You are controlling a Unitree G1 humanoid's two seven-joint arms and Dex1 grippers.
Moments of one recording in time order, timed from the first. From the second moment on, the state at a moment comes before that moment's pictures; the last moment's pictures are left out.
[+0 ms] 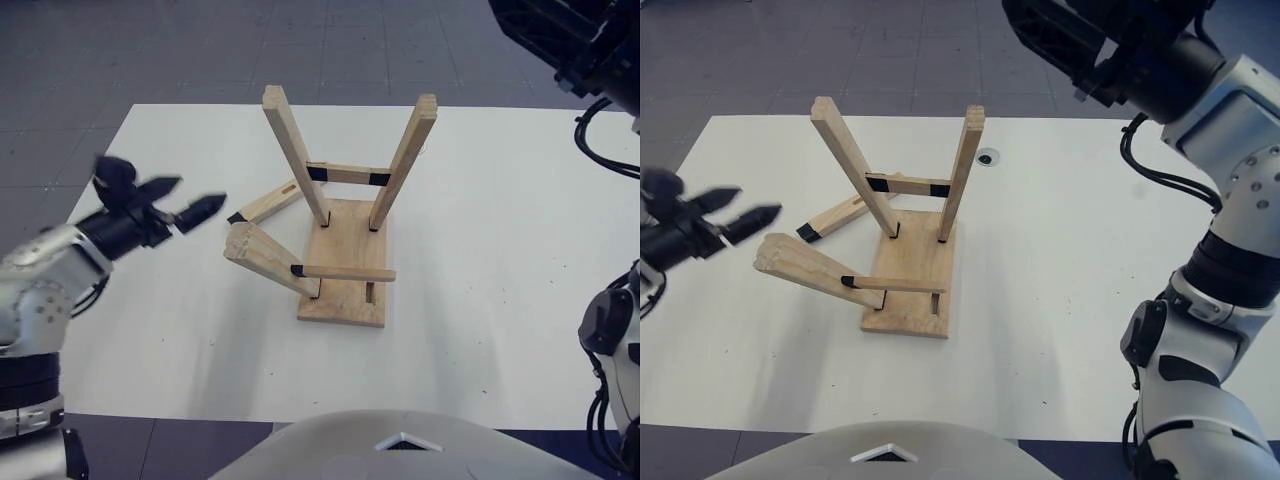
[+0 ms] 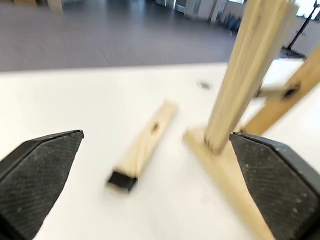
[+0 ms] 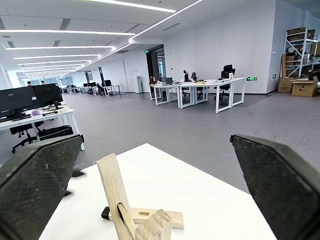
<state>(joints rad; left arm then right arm) -0.01 0.91 0.20 -0.03 -0.82 0.61 -0.67 -0.80 -0.59 -0.33 -0.17 0.93 1.02 0.54</state>
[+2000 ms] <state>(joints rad) -0.53 0.58 -0.05 0.94 -0.09 0.11 -0.89 -0.92 -0.48 -0.23 -0.16 1.03 1.06 0.43</state>
